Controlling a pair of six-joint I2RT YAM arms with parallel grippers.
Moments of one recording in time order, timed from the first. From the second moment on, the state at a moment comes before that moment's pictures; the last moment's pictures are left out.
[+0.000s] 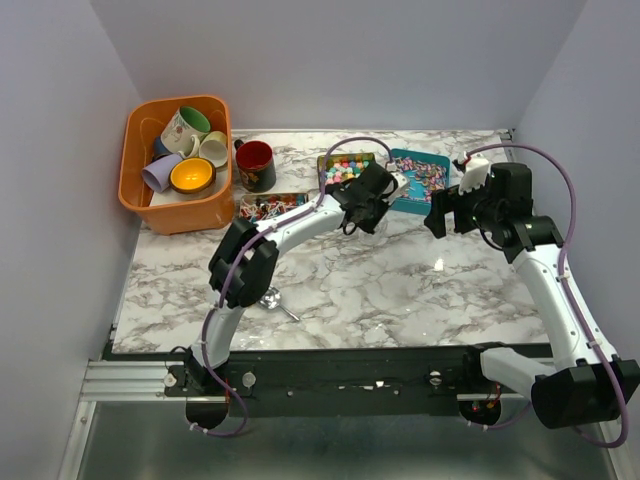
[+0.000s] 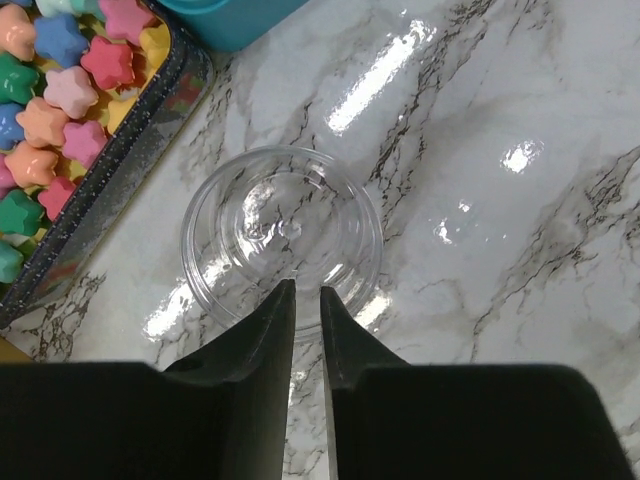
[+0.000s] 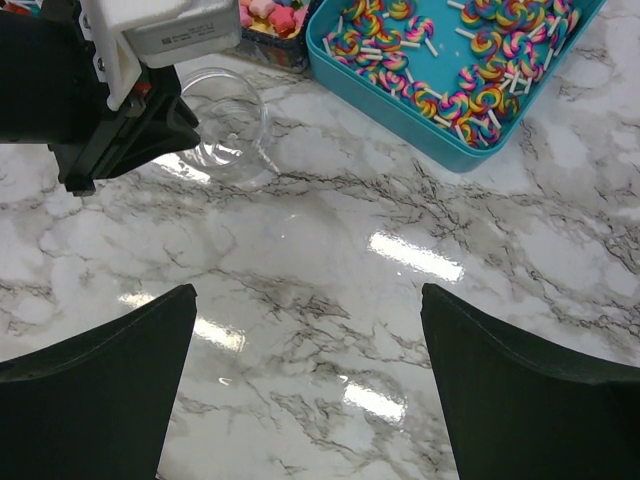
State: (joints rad) left arm -0.81 2.12 1.79 -0.51 0.00 -0.04; right arm 0.11 1.11 1.10 -0.64 -0.28 -0.16
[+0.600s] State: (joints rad) left arm -0.81 2.19 1.87 -0.64 0.08 0.10; right arm 0.11 1.09 1.07 -0.63 -0.29 -0.16
